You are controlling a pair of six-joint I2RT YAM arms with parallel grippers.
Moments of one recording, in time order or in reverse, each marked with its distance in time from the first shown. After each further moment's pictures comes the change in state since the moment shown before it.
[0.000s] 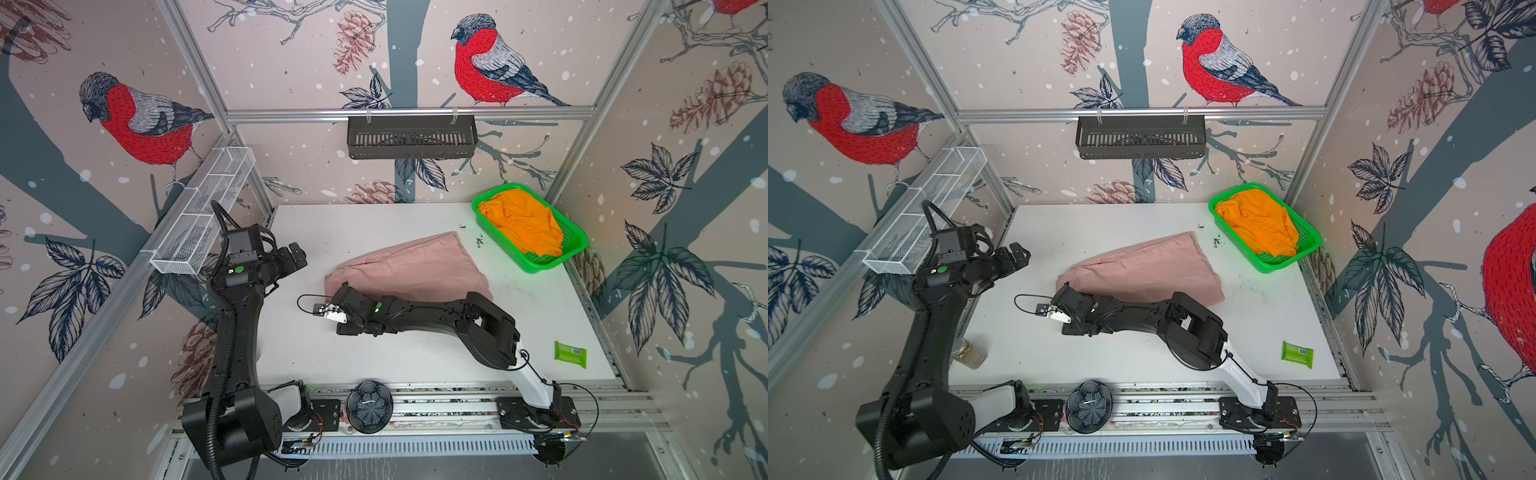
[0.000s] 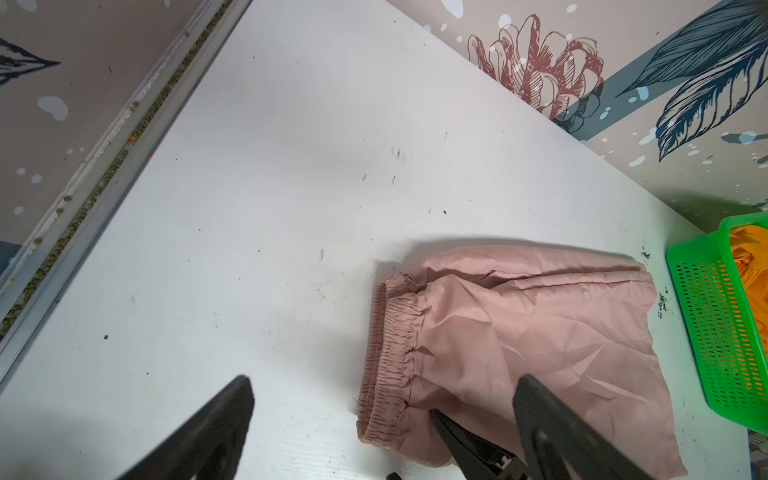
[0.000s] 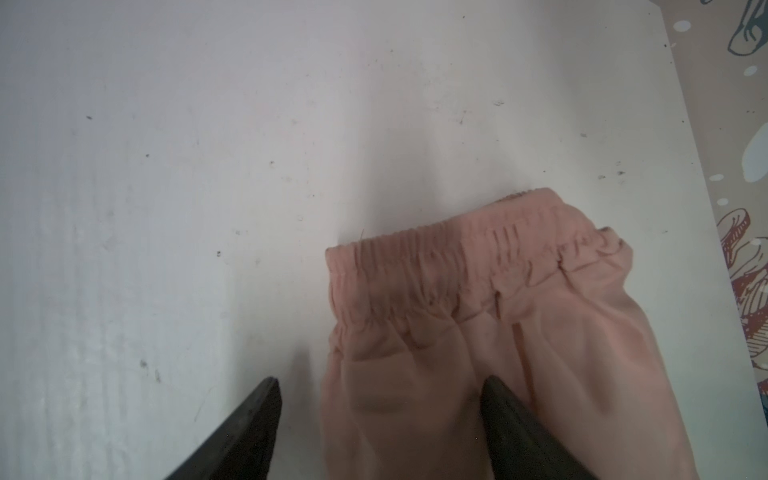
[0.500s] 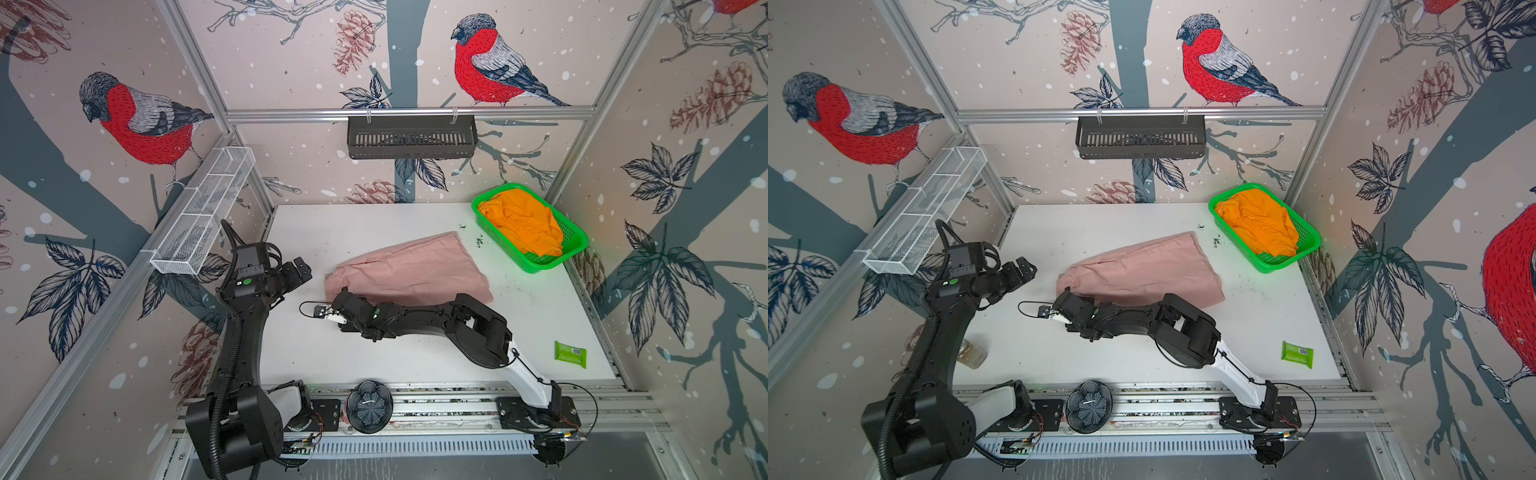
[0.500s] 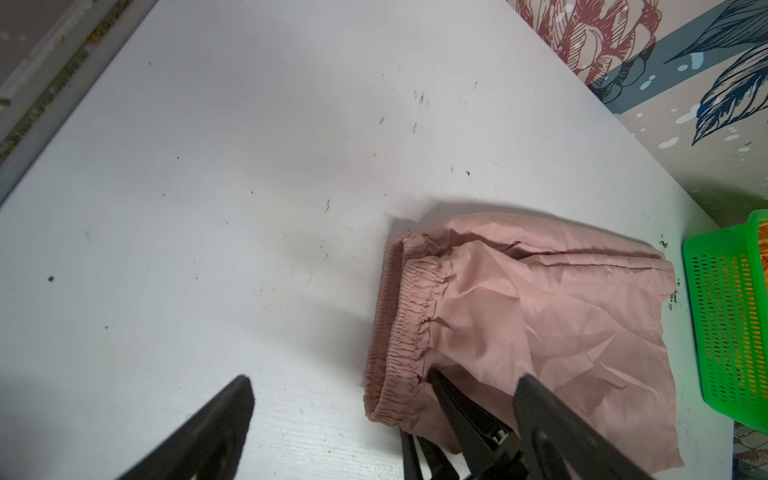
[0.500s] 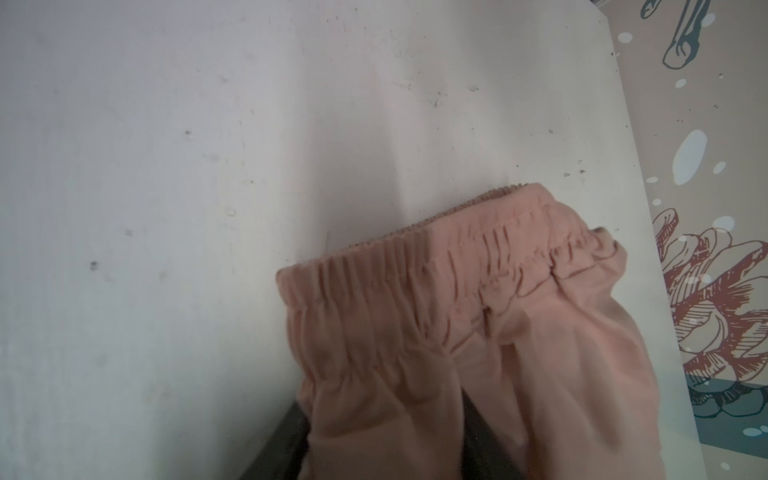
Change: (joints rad) left arm 0.004 -0.043 -0.193 0.078 0.027 -0.081; right arm -0.016 0.036 -0.046 0.152 0.084 -0.041
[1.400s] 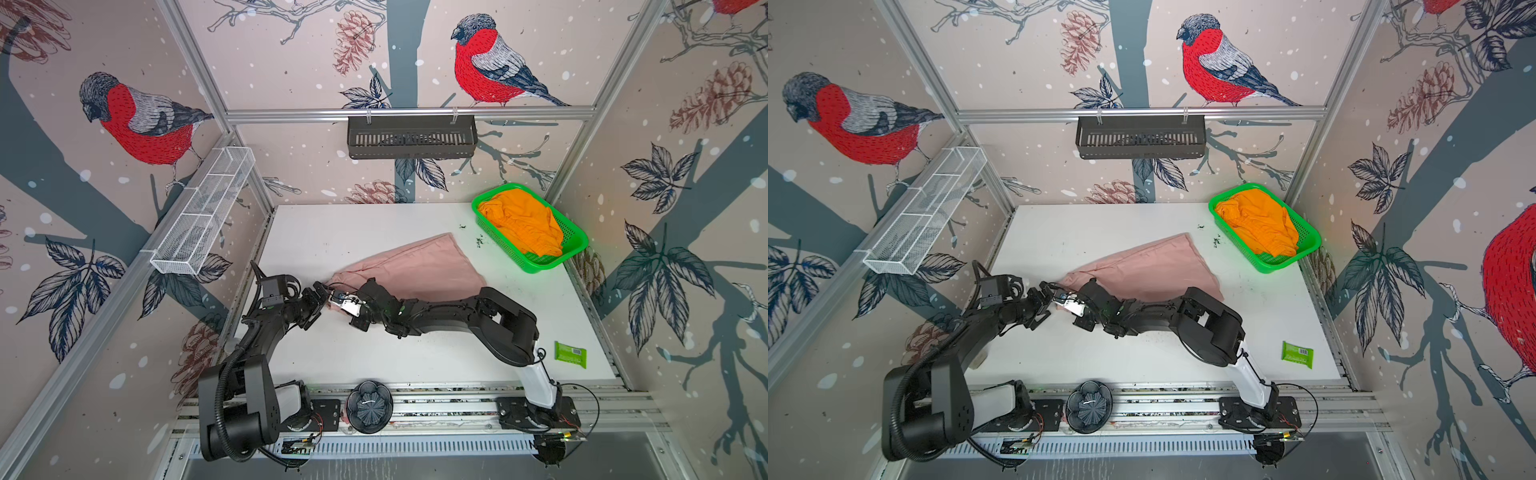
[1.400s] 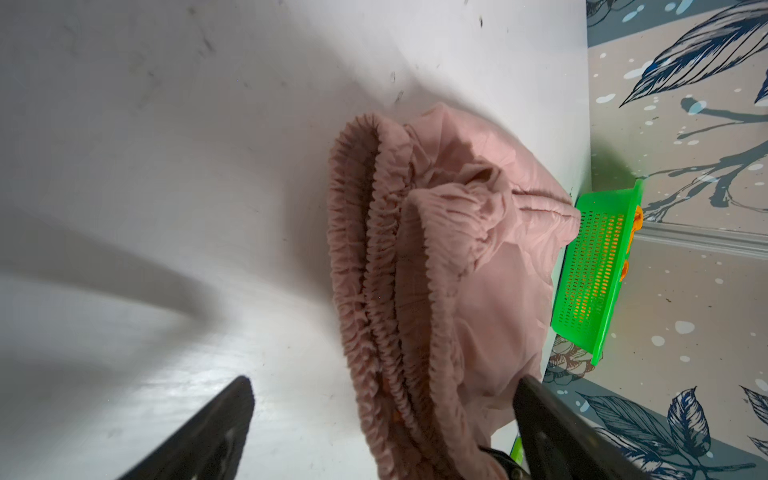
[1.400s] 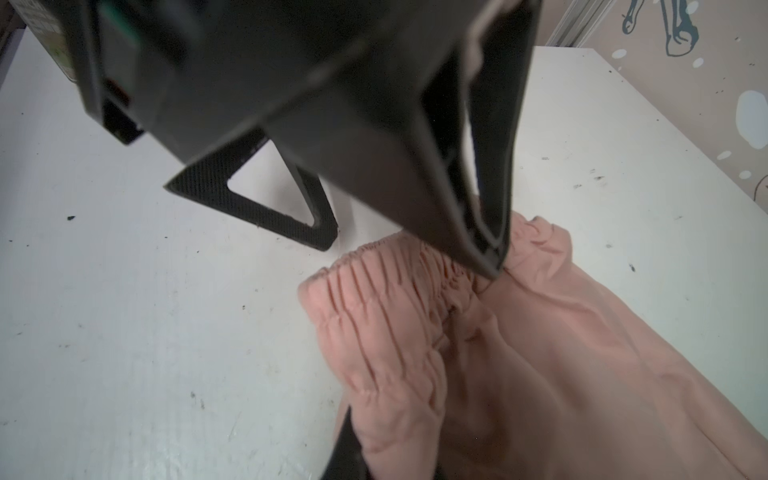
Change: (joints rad) left arm -0.047 0.097 -0.407 0.435 0.357 -0.286; right arm -0.061 -0.188 -0.298 0.324 -0.315 0.277
